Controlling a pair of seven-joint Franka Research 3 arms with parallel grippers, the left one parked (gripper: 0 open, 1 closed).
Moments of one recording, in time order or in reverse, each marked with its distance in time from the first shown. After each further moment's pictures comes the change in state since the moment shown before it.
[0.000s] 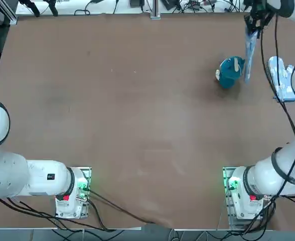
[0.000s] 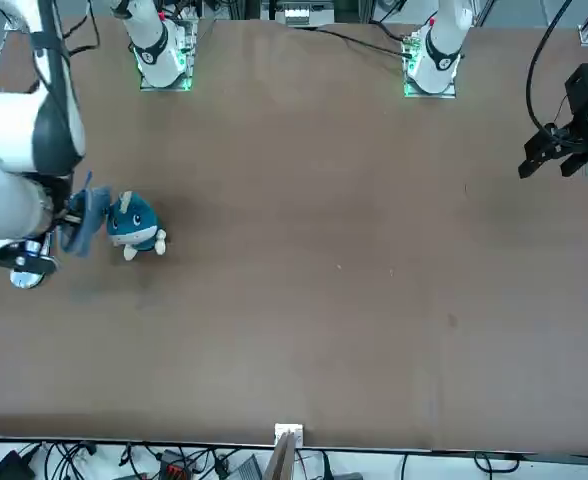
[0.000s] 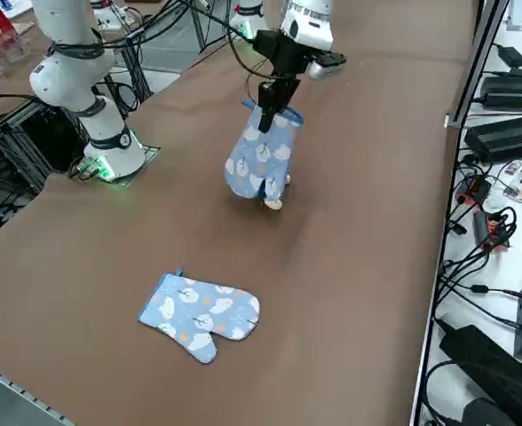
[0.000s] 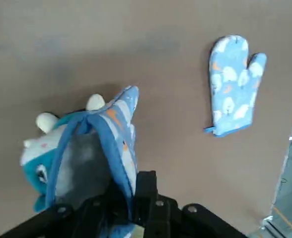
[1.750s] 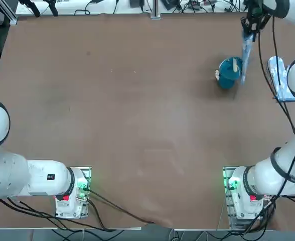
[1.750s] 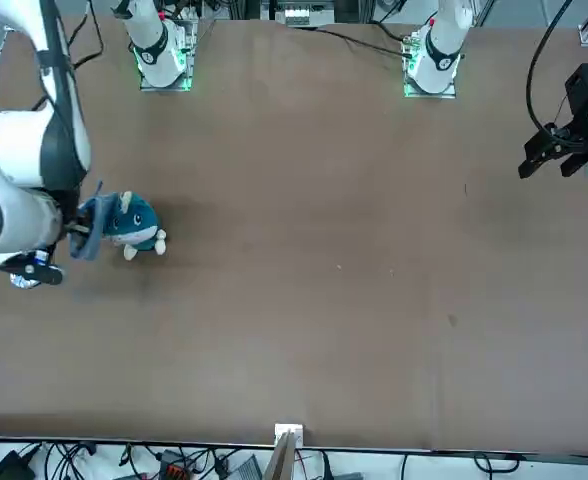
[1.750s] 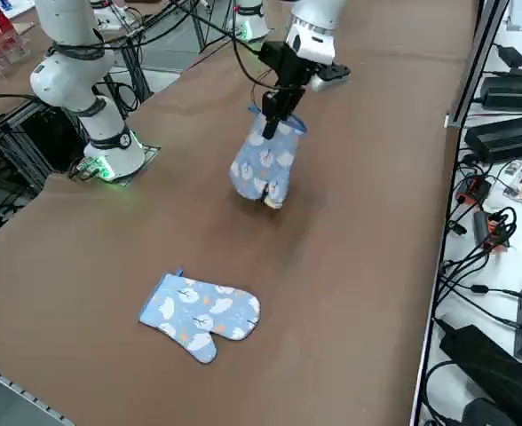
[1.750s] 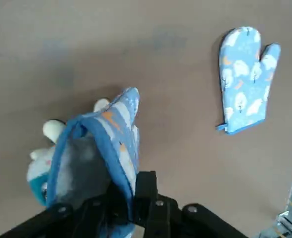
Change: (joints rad) arm 0.018 0.043 -0.027 0.012 0.032 0.016 0.040
